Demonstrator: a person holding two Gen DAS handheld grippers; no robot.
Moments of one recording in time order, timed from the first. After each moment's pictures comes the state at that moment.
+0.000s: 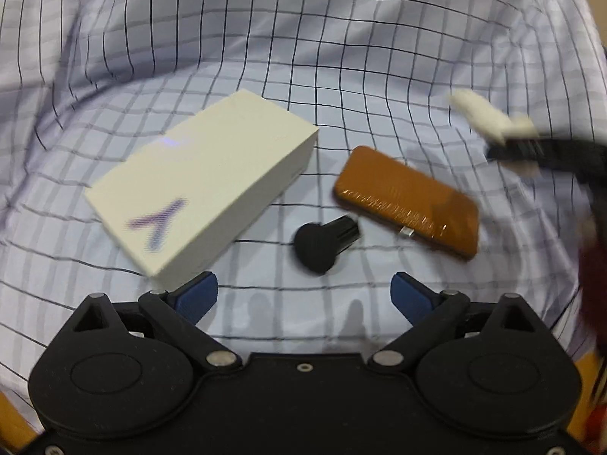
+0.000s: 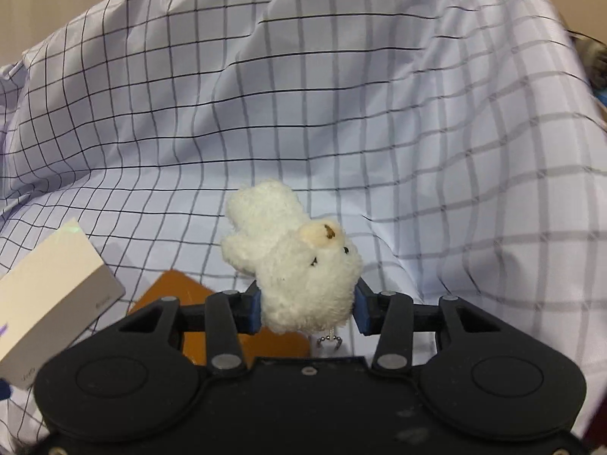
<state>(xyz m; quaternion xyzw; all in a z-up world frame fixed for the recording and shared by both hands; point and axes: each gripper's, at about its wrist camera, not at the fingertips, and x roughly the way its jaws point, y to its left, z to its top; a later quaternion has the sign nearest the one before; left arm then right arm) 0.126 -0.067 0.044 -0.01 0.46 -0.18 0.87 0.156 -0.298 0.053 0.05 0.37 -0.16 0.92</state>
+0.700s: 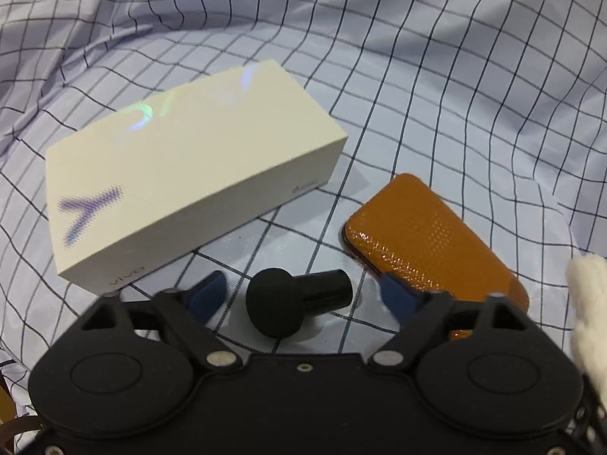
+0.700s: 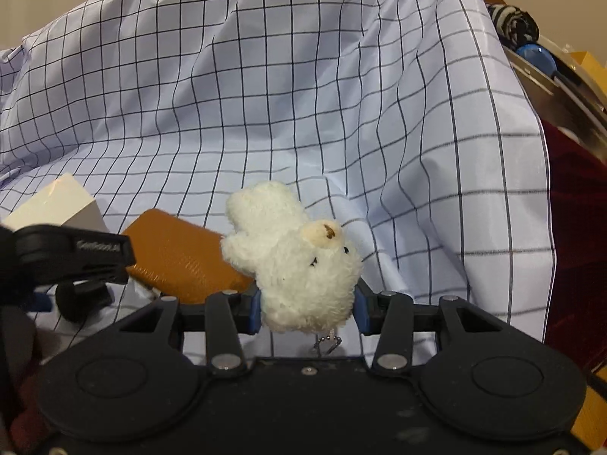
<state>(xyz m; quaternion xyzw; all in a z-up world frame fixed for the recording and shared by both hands) 0.172 -0.125 0.005 -0.08 0.50 -0.02 0.86 0.073 -0.287 0.037 0.04 0.37 -0.20 0.91</state>
